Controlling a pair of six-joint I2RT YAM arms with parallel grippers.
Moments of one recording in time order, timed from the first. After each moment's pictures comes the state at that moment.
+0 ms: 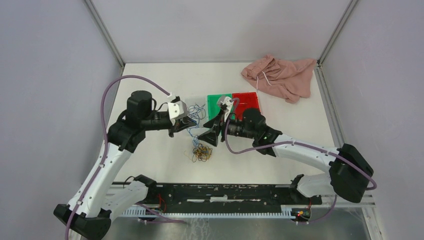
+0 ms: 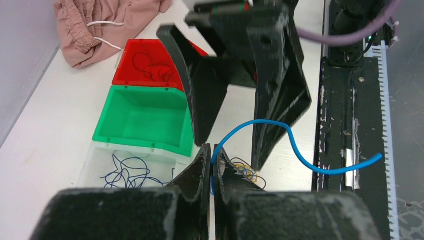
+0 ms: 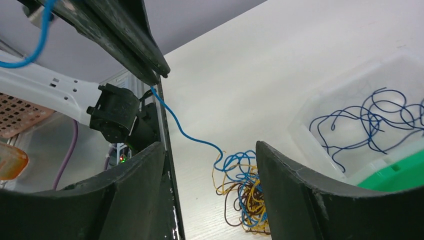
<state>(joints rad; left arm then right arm) -0.41 0.91 1.07 -0.62 0.84 0.54 0.88 1.30 0.76 0.46 -0.43 0.34</state>
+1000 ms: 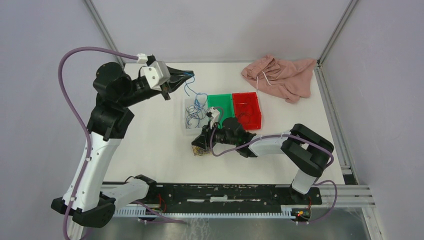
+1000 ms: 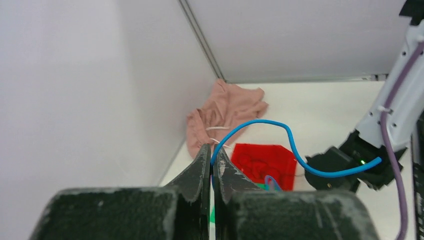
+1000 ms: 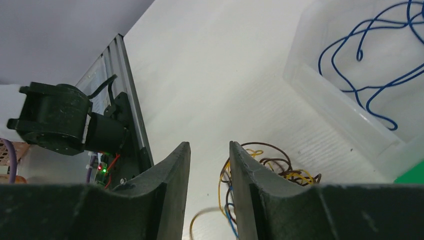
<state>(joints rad) -0.41 1.07 1.52 -0.38 0.74 0.36 0.95 1.71 0.76 0.72 -0.33 0.52</state>
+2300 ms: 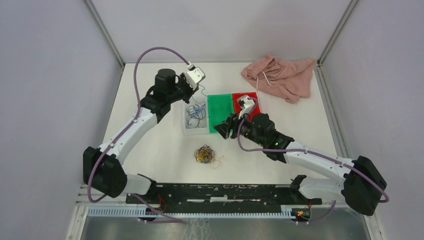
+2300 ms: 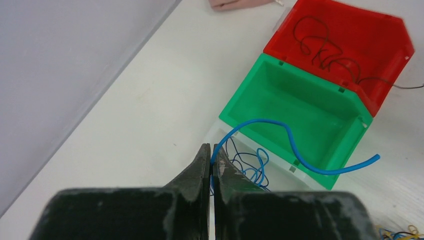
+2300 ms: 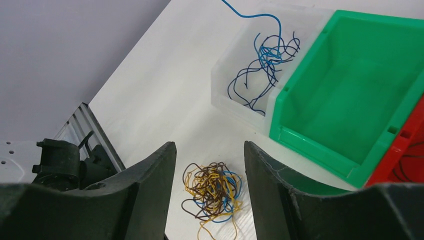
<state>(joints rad) -0.41 1.34 1.15 -0.17 0.32 0.45 0.86 1.16 0.67 0.32 -0.03 0.50</state>
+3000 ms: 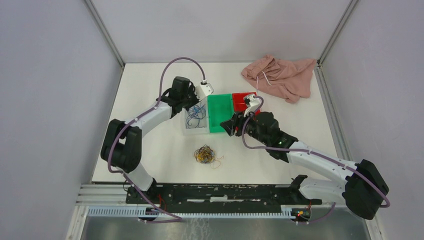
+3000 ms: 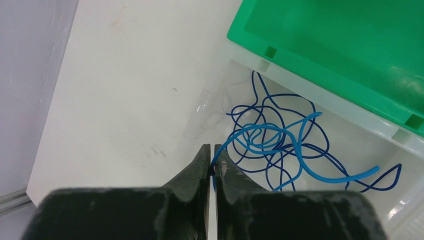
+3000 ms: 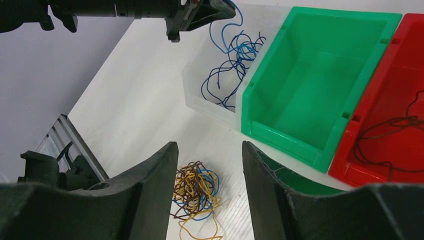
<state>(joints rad) -0.41 1.65 1.12 -0.16 0.10 0.73 0.80 1.13 0.64 0.27 0.00 0.50</state>
